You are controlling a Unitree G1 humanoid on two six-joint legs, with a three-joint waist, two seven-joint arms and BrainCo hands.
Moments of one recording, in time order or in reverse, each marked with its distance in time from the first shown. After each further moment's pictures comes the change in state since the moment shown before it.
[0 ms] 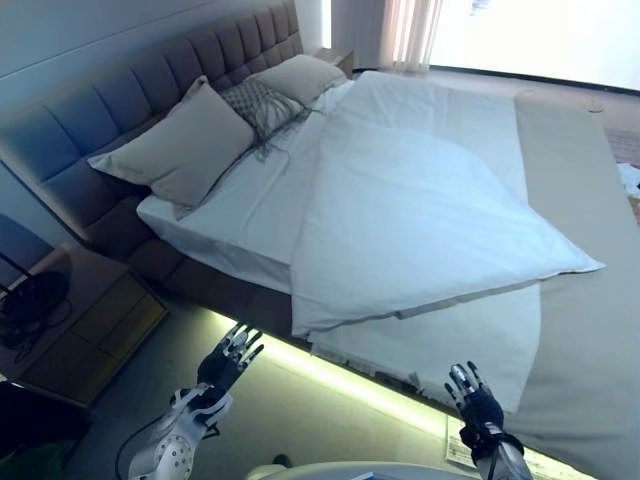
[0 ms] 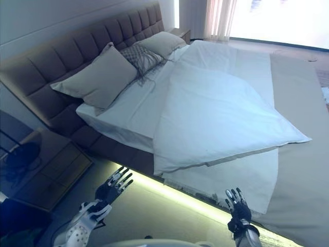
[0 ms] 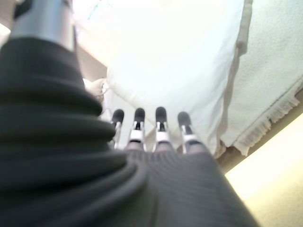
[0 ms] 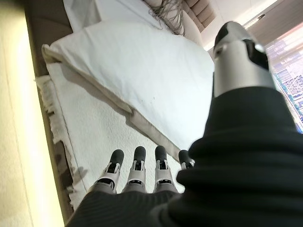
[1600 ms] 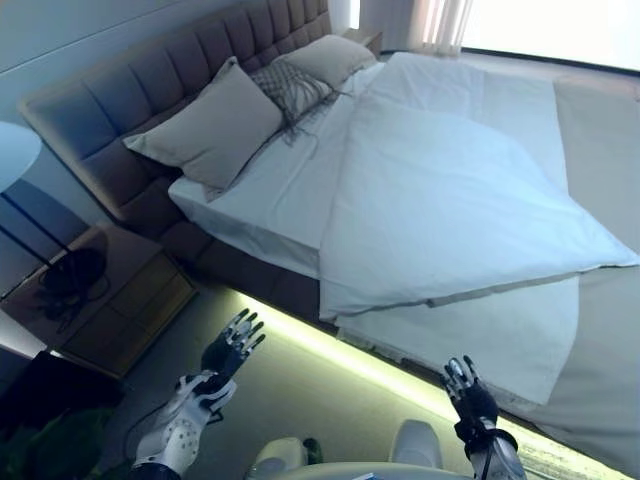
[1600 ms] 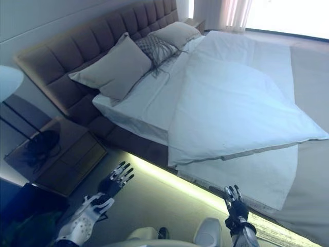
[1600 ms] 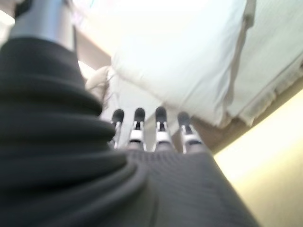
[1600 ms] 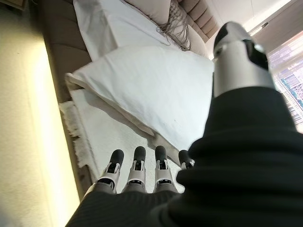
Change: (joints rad) left arm -0.054 0.027 0.040 0.043 0.019 -0.002 -0.019; right arm -0.002 0.027 -0.006 -0.003 0.041 -0.026 -0.003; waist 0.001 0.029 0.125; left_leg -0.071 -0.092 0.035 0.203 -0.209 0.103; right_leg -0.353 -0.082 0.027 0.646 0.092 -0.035
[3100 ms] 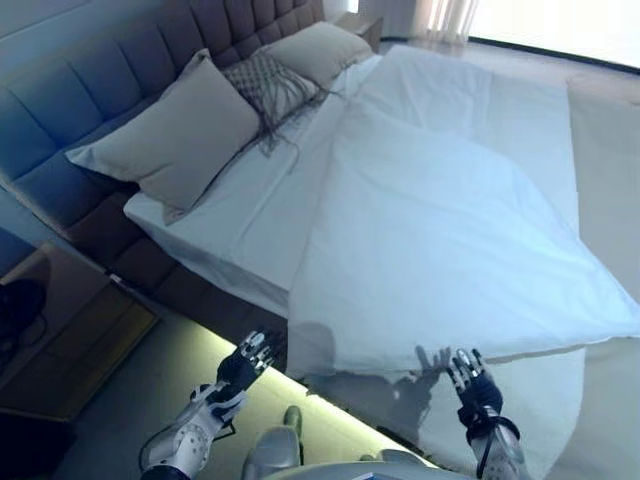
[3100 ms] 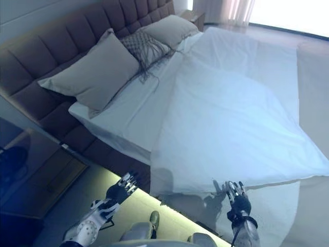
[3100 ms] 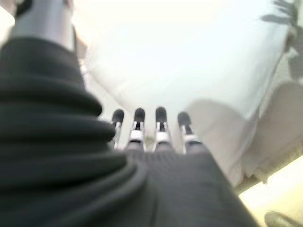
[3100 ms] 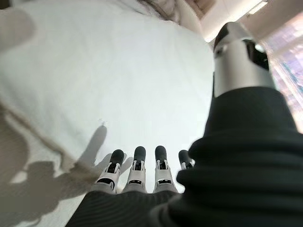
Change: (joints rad) left arm -0.041 -0.090 -0.060 0.115 0.003 0.067 -0.031; right arm -0.090 -0.038 0.002 0.051 0.052 -0.017 -0.046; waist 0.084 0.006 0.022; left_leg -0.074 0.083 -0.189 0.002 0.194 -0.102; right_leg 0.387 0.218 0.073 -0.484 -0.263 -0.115
